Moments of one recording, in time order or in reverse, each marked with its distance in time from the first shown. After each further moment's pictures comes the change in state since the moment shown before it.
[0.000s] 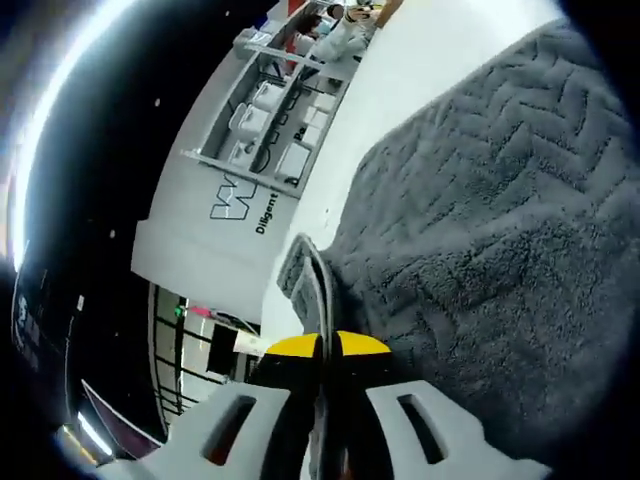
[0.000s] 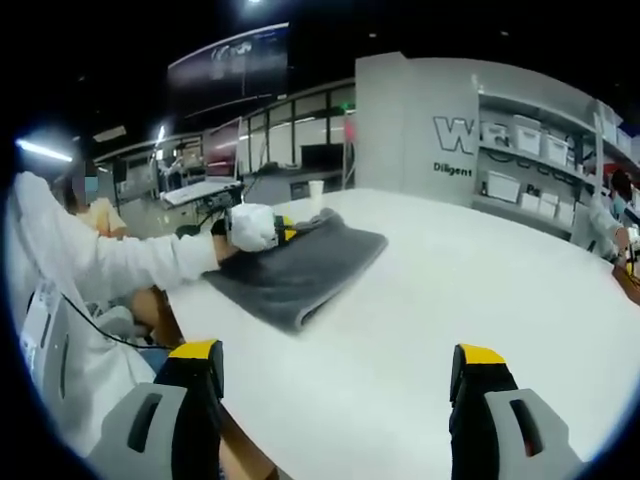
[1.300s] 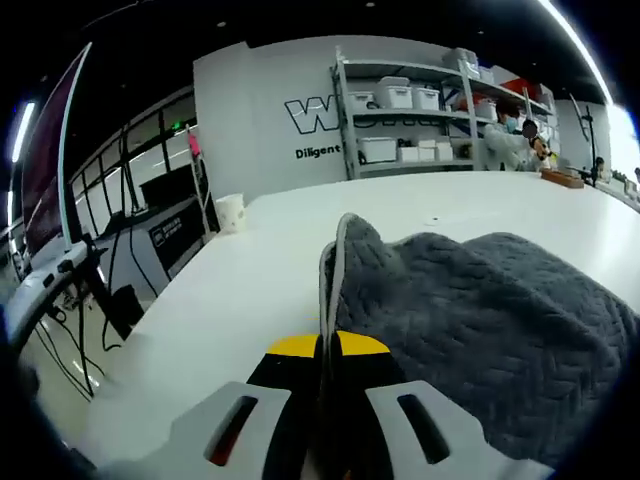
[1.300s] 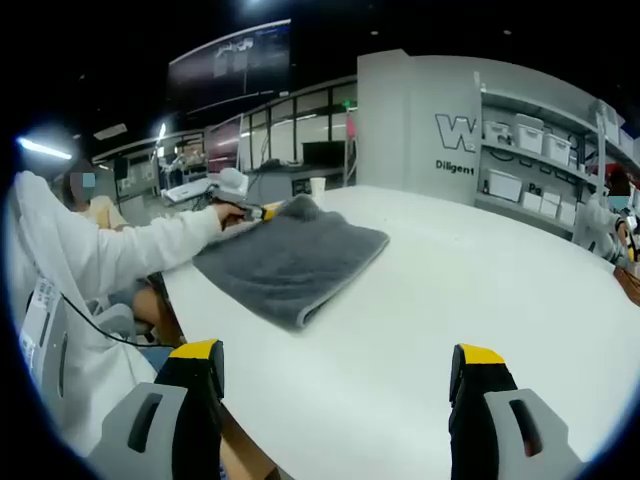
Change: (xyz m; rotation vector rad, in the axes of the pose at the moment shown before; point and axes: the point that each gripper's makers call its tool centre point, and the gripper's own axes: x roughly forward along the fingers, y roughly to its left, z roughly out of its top) left arm 0.040 0.063 -0.121 -0.935 0.096 -0.082; right arm 0.004 0.003 0.000 -0.005 0.012 0.004
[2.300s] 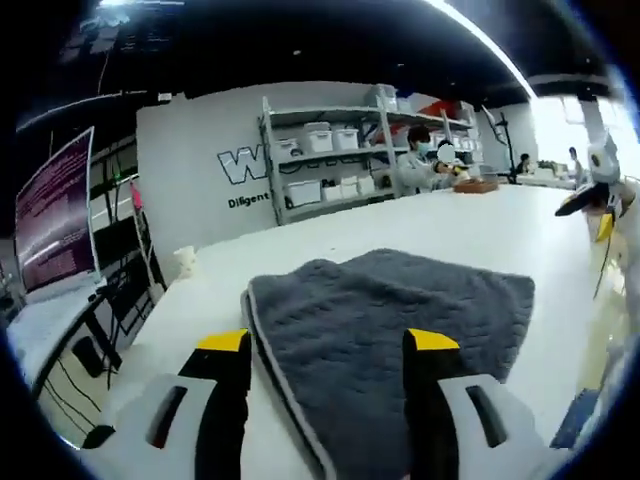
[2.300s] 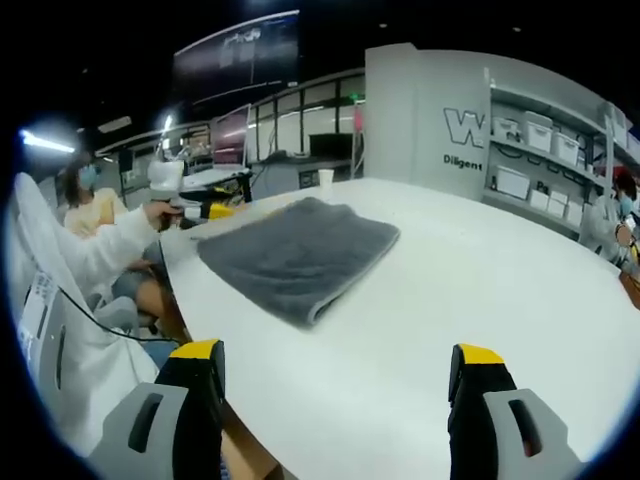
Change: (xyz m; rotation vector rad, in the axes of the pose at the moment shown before) left arm -0.183 -0.052 -0.004 0.061 -0.198 -0.363; right arm 0.010 0.012 -0.002 -0.020 0.038 0.026
